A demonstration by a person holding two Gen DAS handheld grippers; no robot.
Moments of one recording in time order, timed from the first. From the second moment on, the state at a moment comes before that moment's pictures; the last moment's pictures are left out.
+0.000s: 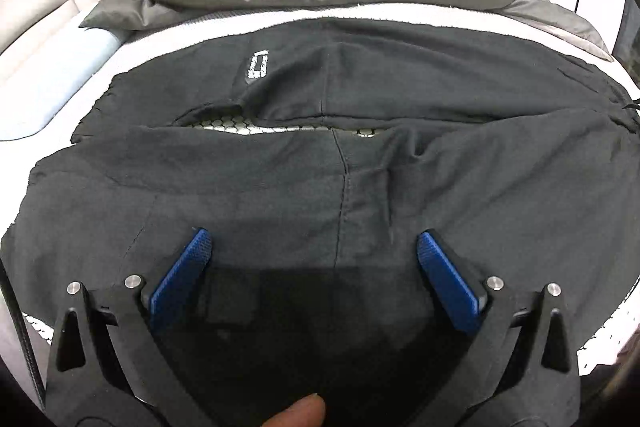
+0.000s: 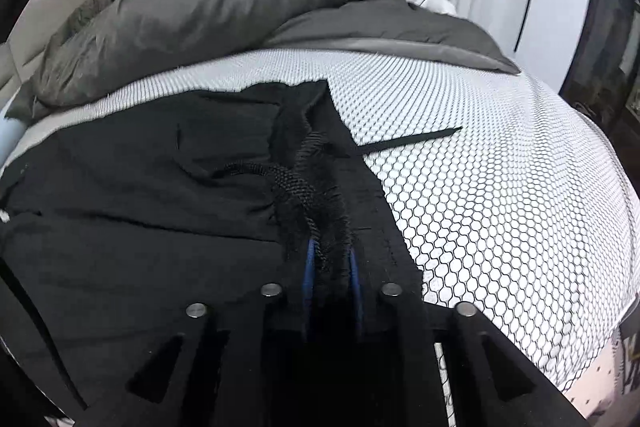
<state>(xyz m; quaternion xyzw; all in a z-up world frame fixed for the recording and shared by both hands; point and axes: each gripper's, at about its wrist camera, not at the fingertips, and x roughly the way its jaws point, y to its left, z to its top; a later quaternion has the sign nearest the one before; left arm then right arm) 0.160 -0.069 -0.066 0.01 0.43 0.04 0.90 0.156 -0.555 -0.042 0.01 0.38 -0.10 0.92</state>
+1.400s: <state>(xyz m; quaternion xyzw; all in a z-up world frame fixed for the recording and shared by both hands) 0.182 -0.128 -0.071 0.00 0.46 -0.06 0.89 0.046 -0.584 -0.061 0.18 0.35 -0.04 0.92</state>
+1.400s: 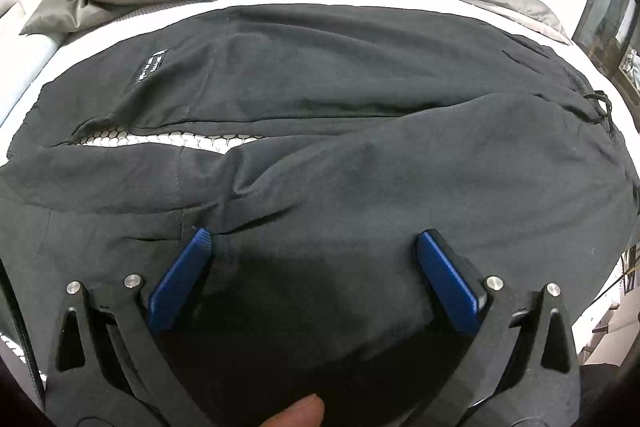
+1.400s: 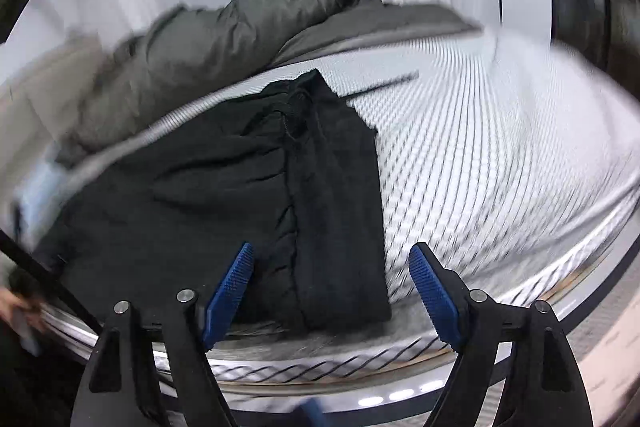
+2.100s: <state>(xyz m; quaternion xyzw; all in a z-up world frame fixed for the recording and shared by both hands) 0.171 -0.126 -0.057 0.01 0.44 -0.07 0.90 0.042 -0.526 -0.029 0.04 0.32 -0.09 0.94</state>
